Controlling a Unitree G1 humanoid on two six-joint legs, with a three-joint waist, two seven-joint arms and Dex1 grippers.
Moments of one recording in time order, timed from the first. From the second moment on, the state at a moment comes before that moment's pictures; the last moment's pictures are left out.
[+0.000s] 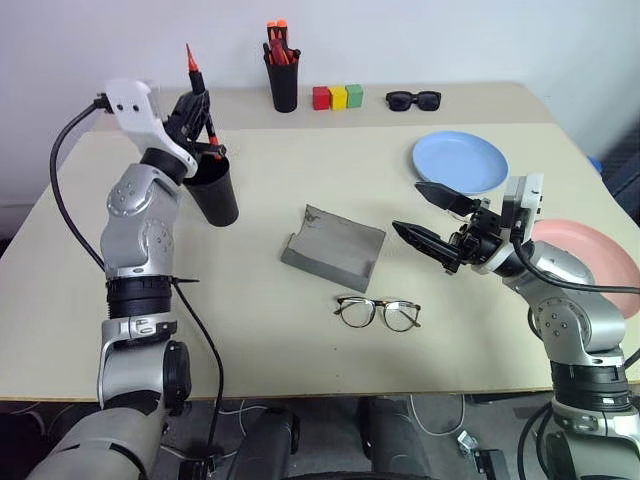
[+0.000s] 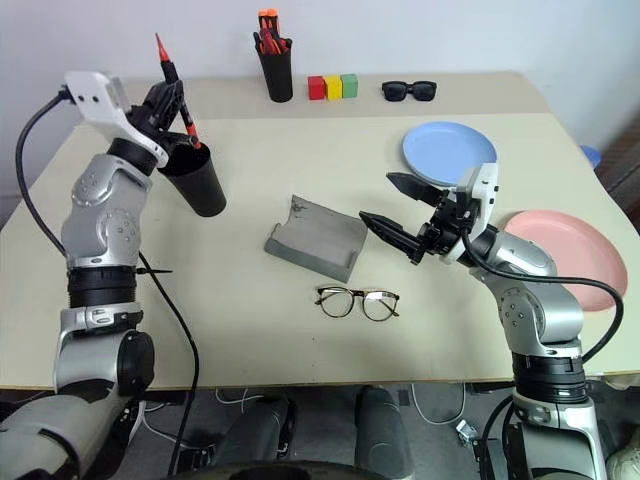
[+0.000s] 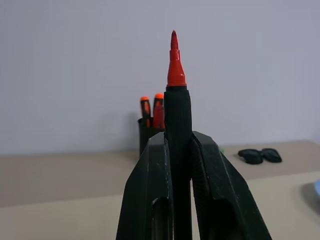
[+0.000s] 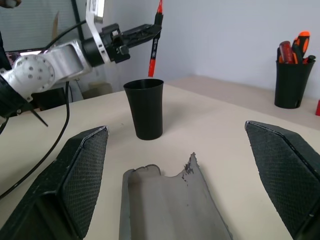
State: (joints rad) left arm -0.78 0.36 0.29 0.26 -0.37 0.16 -0.35; right arm -0.33 -0.55 -0.18 -0.18 0.69 0.36 0.93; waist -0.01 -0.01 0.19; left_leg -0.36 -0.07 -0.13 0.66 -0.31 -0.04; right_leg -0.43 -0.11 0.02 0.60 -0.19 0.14
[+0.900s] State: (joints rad) left arm -0.68 0.31 0.29 0.31 -0.36 0.02 -0.33; right arm -0.32 -0.55 -0.18 -0.19 0.68 0.36 0.91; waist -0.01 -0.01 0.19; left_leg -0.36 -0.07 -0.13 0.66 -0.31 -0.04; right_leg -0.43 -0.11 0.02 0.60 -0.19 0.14
